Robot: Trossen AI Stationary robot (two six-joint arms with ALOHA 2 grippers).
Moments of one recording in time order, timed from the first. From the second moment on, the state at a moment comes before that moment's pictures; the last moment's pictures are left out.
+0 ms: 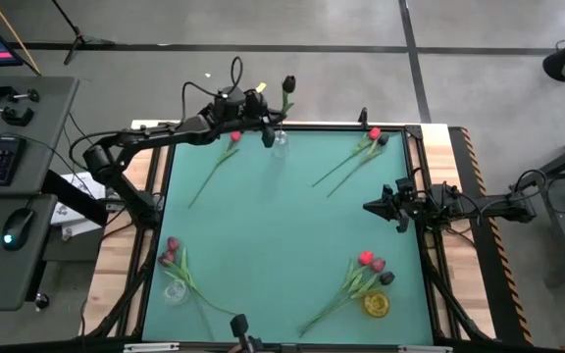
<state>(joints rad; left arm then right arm) 0.60 1.62 1.12 0.21 0.19 0.03 0.08 0.01 0.01 0.02 0.06 0.69</state>
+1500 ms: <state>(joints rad) 0.78 1.31 1.12 -0.38 0.06 0.06 0.08 0.01 0.01 0.02 0.06 0.69</state>
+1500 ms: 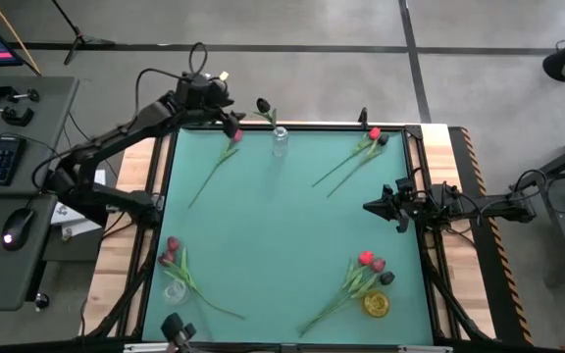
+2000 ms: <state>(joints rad) 0.71 1.26 0.98 -0.30 0.20 -0.19 0.08 0.01 0.01 0.02 0.06 0.65</state>
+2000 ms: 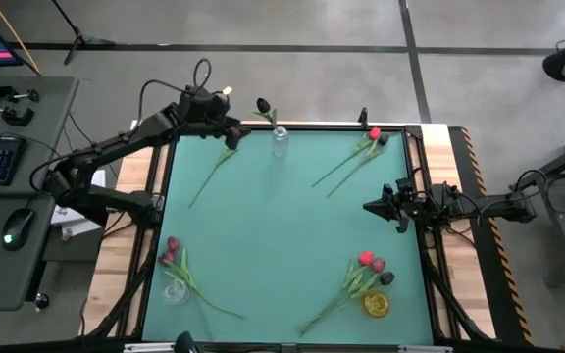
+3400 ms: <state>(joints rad) 0.99 1.12 0.78 -0.10 0.38 -0.24 -0.49 1.20 0.72 -0.57 0.29 1.36</state>
